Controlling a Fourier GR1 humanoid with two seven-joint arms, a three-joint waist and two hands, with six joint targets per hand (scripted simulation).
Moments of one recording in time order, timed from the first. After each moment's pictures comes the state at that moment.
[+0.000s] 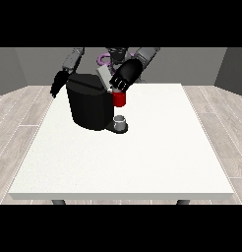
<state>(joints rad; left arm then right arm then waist) -1.28 0.45 0.14 -0.65 -0.76 -0.40 -0.10 -0.47 -0.08 -0.06 -1.25 0.16 -0.18 -0.01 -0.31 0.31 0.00</state>
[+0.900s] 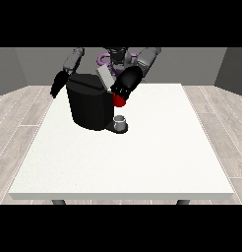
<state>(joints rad) -1.26 0.48 0.09 -0.63 -0.85 -0.30 -0.18 -0.47 -0.08 -0.05 -1.29 0.17 -0.19 0.02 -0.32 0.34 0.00</state>
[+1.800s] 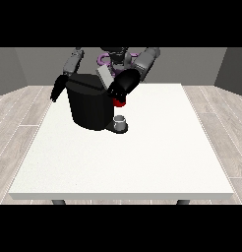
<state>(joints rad) -1.31 0.52 0.09 -0.65 -0.88 -0.24 -0.27 -0.52 -0.08 -0.04 -1.28 0.20 -0.21 0.02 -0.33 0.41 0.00</state>
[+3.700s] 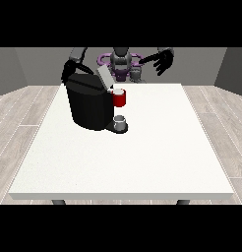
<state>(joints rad) -0.81 0.10 0.36 -0.63 -0.50 -0.25 -0.34 -0.18 -0.09 -0.14 -1.17 0.11 -0.18 -0.06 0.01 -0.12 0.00</state>
